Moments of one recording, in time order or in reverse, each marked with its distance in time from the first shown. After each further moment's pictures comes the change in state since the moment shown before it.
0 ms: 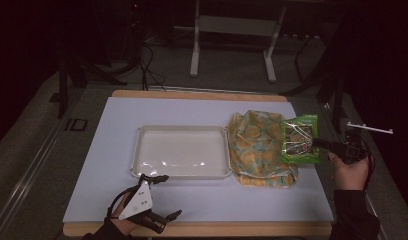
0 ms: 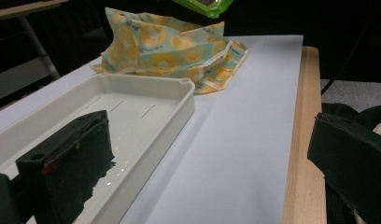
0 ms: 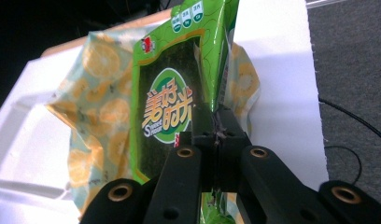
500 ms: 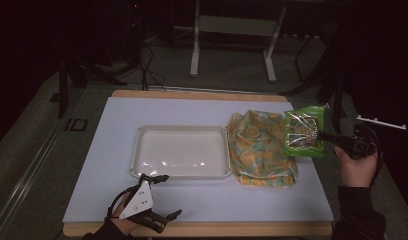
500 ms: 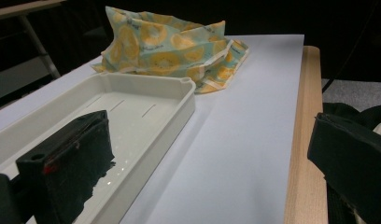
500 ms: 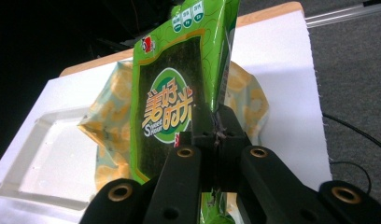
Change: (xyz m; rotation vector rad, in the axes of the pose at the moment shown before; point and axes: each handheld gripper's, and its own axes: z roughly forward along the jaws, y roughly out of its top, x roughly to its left) left arm 0.000 0.000 0.000 0.002 0.002 0.001; right arm 0.016 0.016 -0.020 -0.050 0.024 -0.003
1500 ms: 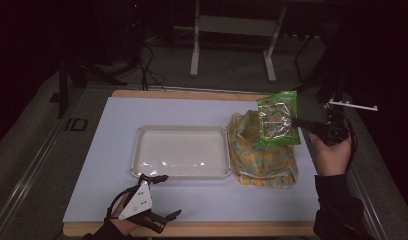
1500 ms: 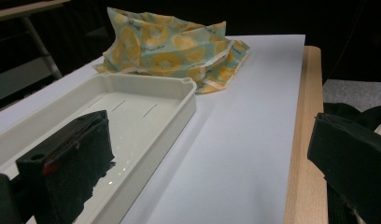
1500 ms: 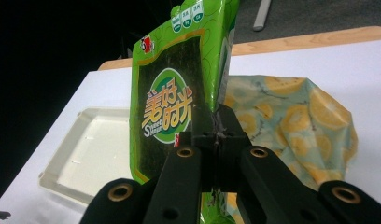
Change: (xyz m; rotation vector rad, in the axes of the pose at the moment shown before) left arm -0.001 0.000 -0.002 -0.002 0.006 0.002; right arm 0.081 0.018 0.026 0.004 0.094 -0.111
